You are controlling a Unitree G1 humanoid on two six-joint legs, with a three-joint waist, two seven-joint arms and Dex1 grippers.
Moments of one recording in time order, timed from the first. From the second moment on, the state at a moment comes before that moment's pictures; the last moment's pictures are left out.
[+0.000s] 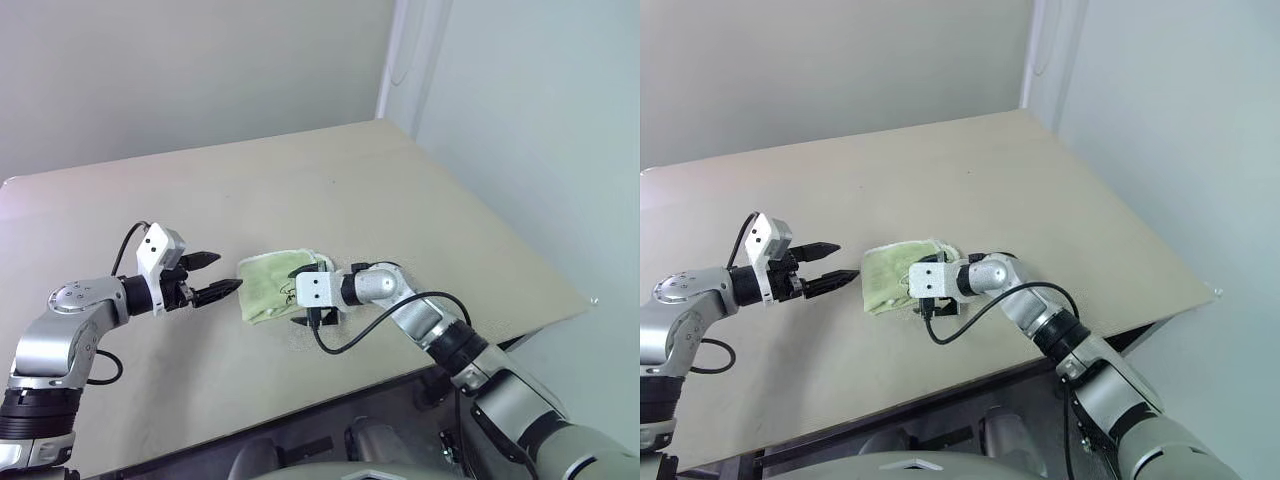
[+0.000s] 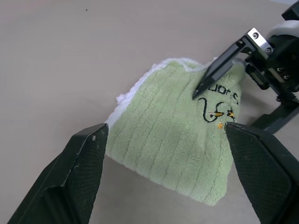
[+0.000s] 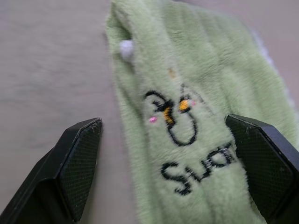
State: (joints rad) left arm -0.16 0.75 0.17 -0.12 -0.49 0.56 -0.97; right arm -0.65 -0.30 0.62 0.32 -0.25 0.02 0.83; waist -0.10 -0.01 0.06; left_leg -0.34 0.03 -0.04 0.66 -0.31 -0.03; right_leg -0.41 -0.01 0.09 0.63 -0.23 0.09
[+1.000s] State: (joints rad) left arm -0.21 0.74 0.14 -0.07 -0.48 0.56 -0.93; right arm -0.67 -0.18 0.32 0.17 0.04 0.33 0.87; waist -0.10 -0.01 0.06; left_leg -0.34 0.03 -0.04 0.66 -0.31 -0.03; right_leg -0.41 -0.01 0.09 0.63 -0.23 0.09
